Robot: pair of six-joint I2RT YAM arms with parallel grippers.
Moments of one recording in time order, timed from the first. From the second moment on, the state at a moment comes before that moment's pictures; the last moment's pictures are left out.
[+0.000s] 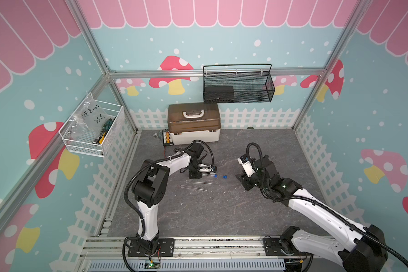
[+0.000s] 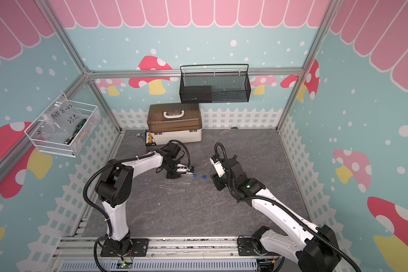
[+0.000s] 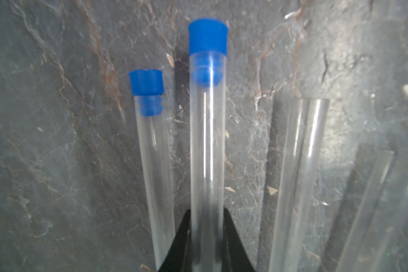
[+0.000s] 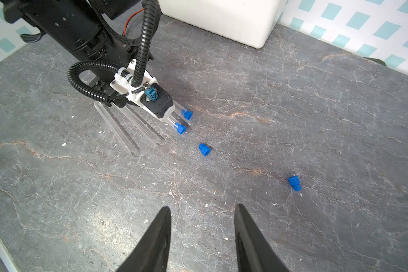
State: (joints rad) left arm -0.43 2.00 1.37 -0.70 0.17 1.19; right arm 0.63 1.08 0.82 -0.40 -0.03 0.02
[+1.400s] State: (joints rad) left arm -0.44 1.58 0.98 -0.60 0.31 1.23; right arm 0.63 1.04 0.82 -0.47 -0.03 0.00
